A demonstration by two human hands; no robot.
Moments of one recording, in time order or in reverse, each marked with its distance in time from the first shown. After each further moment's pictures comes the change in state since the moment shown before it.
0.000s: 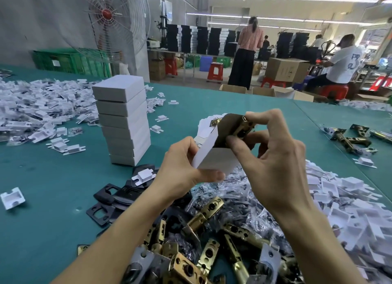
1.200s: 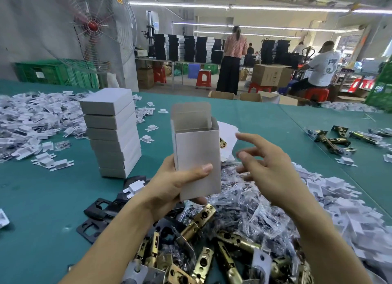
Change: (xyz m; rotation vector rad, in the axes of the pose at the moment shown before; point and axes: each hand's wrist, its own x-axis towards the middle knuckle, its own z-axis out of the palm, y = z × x) left_hand -0.007 0.013 -0.006 -0.555 -0.316 -0.170; right_hand 0.009 0.035 -0.017 0.166 -0.277 0.348
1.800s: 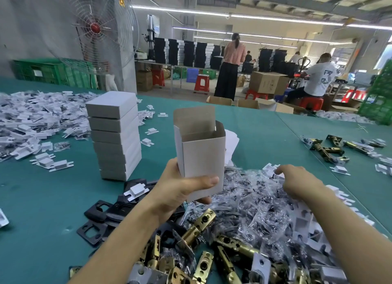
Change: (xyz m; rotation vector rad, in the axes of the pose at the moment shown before) left_hand 0.003 -0.003 0.000 0.074 -0.047 0.149; right_hand 0.054 0.110 -0.056 -0.984 -0.233 0.485
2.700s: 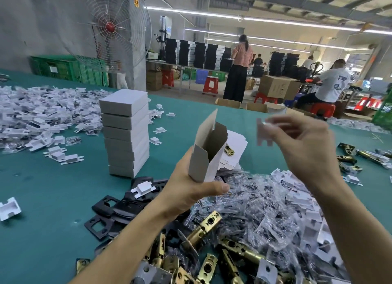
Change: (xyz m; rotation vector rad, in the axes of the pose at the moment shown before) left_hand 0.005 -0.011 -0.002 0.168 -0.009 0.169; right_hand -0.097 -0.082 -0.089 0.932 0.568 -0.537
